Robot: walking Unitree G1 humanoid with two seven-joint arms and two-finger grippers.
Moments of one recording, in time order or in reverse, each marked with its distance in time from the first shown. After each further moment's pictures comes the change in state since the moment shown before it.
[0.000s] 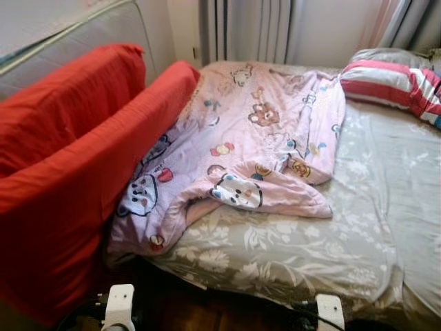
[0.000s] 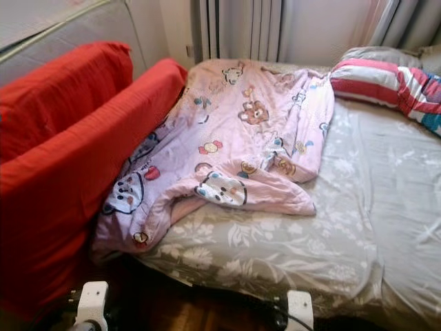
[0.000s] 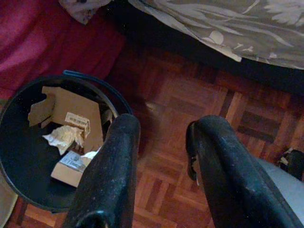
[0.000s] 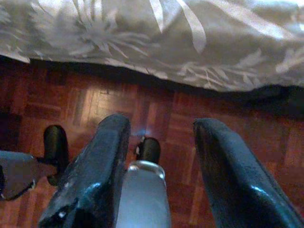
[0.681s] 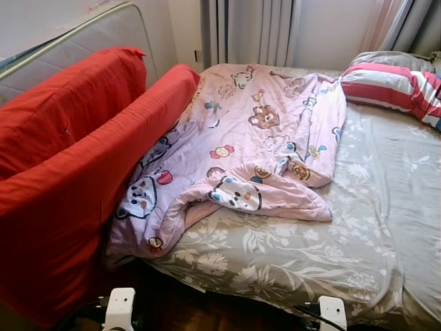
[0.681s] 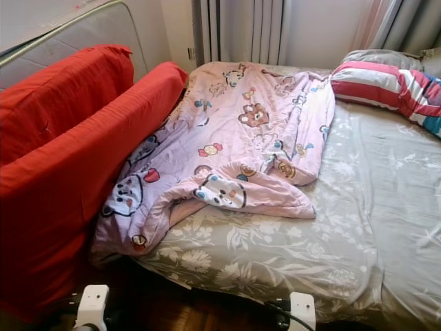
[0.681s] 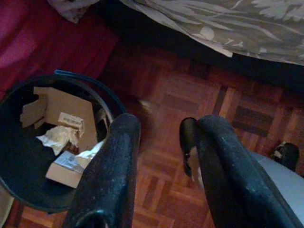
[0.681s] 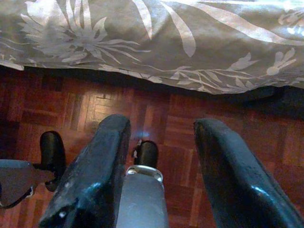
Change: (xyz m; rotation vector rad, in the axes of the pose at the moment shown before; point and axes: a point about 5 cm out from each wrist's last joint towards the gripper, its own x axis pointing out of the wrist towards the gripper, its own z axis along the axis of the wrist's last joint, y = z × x) left arm -0.002 0.005 -0.006 0.028 0.016 -0.035; right arm 0.000 -0.001 0.001 0.030 -0.004 -0.018
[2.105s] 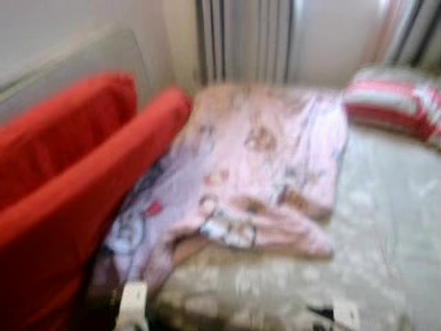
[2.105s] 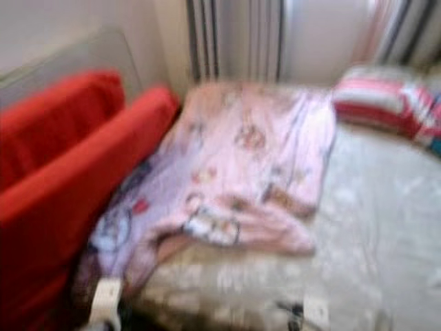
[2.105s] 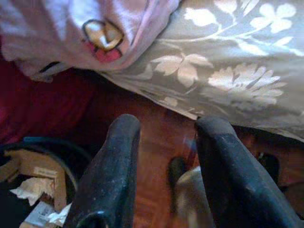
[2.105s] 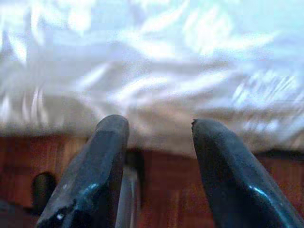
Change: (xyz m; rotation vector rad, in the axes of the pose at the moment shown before) left arm 0.005 -0.025 0.007 -0.027 -0.004 -0.028; right arm -0.002 -0.014 -0.001 0.025 -0.008 -0.044
